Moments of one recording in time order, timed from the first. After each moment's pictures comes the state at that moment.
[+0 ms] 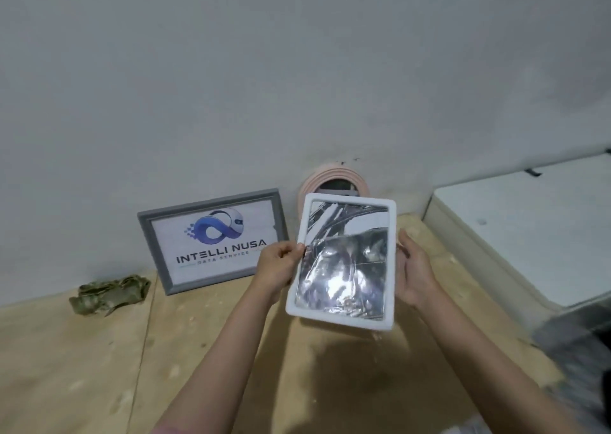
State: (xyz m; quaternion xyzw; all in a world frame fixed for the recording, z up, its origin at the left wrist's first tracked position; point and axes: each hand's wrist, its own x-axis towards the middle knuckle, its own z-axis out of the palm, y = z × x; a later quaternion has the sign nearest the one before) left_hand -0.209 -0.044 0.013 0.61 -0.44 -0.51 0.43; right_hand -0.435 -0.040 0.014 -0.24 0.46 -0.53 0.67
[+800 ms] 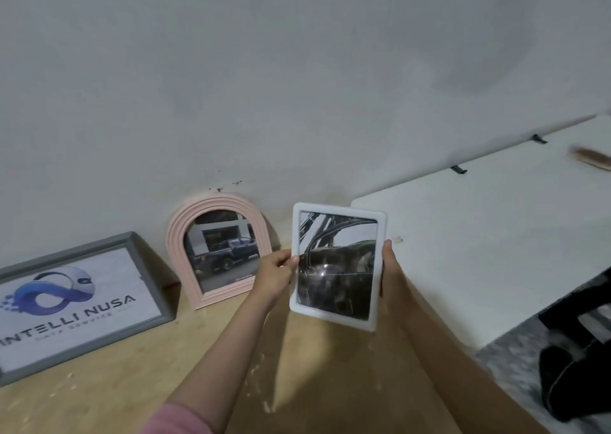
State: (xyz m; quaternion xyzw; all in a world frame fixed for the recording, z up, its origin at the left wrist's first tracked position) left_hand -0.430 -0.189 -0.060 0.60 -0.50 -0.51 0.37; right_hand -0.634 -0.128 -0.030 -0.28 0.53 -0.51 0.62
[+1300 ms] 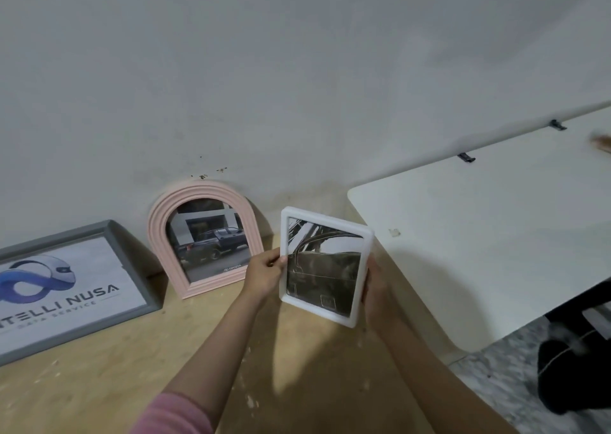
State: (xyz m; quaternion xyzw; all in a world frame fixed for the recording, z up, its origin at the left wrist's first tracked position) left_hand -0.440 -0.197 -0.093 0.64 -0.49 -0.47 0.35; right_hand -0.632 -0.129 -0.064 -0.27 0.50 -0.55 0.61
